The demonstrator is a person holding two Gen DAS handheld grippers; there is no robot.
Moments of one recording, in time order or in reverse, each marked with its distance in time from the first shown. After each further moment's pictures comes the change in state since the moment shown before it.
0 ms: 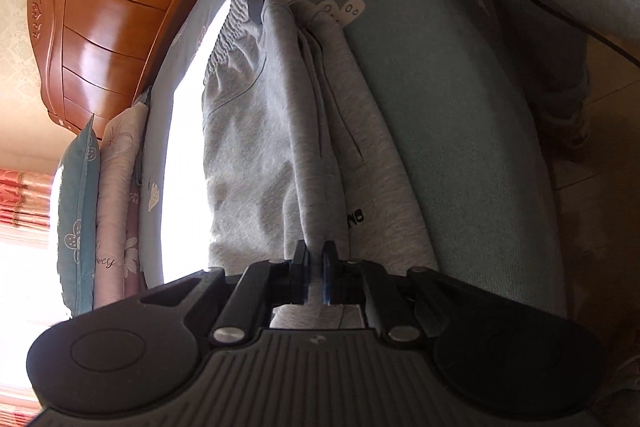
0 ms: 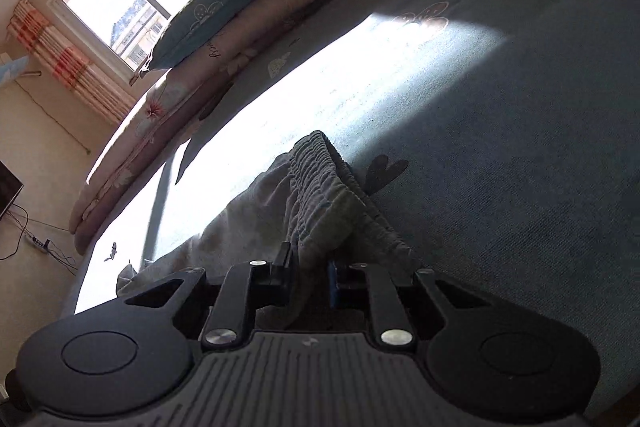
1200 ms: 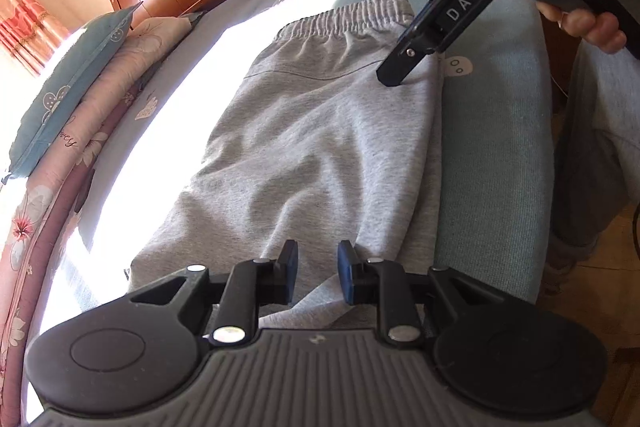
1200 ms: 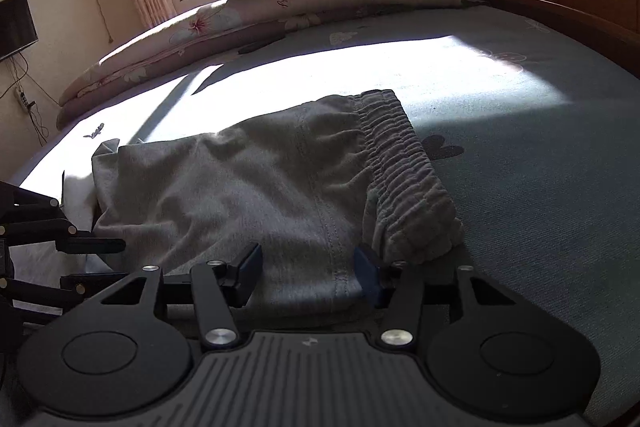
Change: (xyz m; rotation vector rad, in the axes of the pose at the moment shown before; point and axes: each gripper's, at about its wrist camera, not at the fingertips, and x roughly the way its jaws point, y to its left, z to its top) left arm 0.011 0.052 -0.015 -0.592 -0.056 -0.096; right arm -0.001 0.044 -0.060 -0.439 -0.001 -0.065
